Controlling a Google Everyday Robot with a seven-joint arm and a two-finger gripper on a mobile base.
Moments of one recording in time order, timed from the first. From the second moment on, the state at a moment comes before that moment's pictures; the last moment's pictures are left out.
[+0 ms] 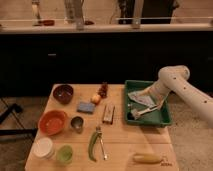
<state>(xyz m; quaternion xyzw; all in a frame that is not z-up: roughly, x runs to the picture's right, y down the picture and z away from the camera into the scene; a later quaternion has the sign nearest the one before) 0.273 0.075 0.833 -0.20 -0.18 -0.40 0.88</state>
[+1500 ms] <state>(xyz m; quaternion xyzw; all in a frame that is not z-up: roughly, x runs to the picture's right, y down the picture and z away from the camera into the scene) 0.279 0.126 0.879 -0.19 -0.25 -0.45 0.84</state>
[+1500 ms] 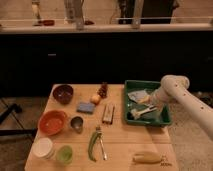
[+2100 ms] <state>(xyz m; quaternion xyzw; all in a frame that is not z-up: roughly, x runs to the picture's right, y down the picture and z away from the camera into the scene) 0.282 0.126 0.899 -0.22 -0.26 -0.45 0.82</state>
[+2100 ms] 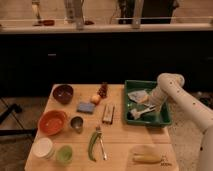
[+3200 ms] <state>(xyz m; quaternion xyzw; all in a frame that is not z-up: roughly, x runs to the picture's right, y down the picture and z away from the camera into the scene) 0.298 0.141 0.916 -0.26 -0.23 -0.46 0.82</state>
